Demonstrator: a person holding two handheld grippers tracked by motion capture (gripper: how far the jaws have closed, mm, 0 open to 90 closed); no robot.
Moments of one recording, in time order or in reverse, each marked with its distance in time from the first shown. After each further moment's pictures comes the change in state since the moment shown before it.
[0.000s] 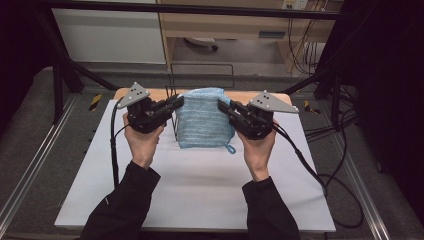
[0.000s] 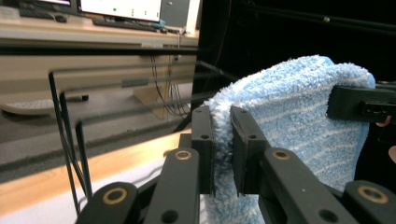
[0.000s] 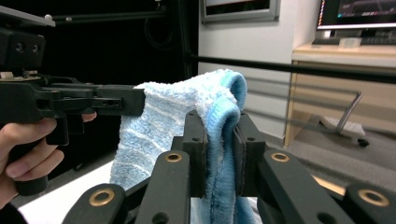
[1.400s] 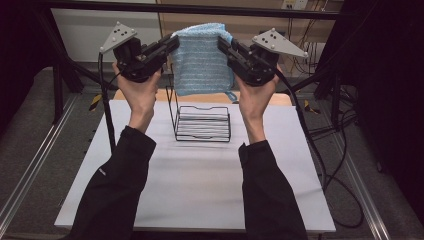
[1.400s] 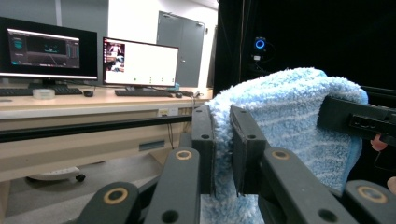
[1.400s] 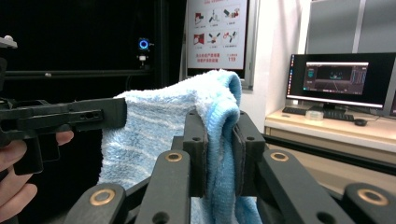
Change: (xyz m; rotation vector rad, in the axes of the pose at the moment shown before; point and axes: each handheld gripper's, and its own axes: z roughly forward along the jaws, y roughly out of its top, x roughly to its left) left arm 0.008 0.109 0.015 -0.210 0.055 0.068; right arm -0.015 0.107 0.033 -0.209 -0.075 -0.094
